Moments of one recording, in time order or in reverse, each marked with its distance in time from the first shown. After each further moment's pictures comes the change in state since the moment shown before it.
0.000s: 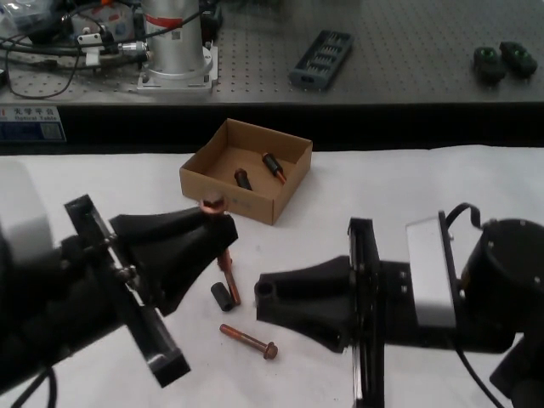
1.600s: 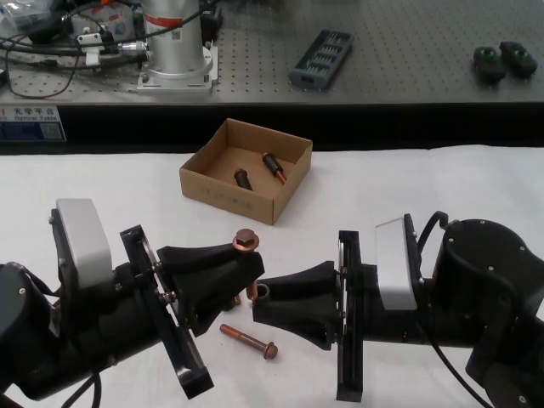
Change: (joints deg) left arm 0.8 24.8 -1.2 -23.1 6.6 -2.7; right arm -1.5 8.5 -3.7 1.4 0.3 0.5
